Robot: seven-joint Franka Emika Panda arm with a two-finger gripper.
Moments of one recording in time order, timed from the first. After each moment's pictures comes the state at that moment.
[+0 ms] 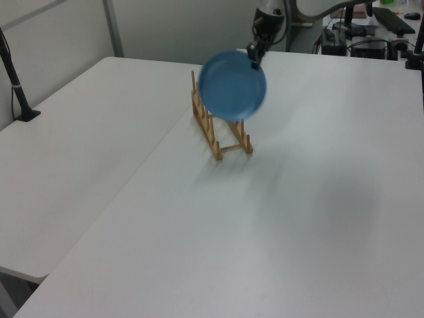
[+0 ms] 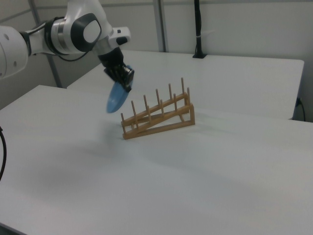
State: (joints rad) arm -0.01 0.29 0.06 -1.47 -0.16 2.02 0.23
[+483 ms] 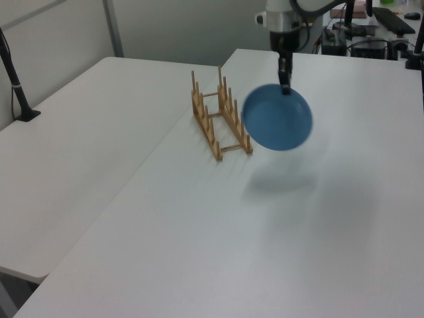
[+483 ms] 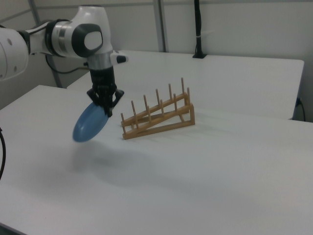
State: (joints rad) arm -0.01 0.28 0.06 -1.52 -0.02 1.68 -0.20
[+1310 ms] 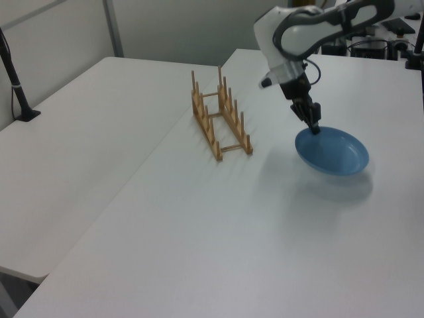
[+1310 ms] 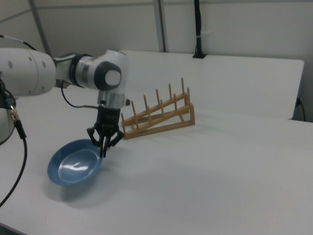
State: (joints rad) arm -0.03 0.44 0.06 -1.59 0.02 1.52 -0.83
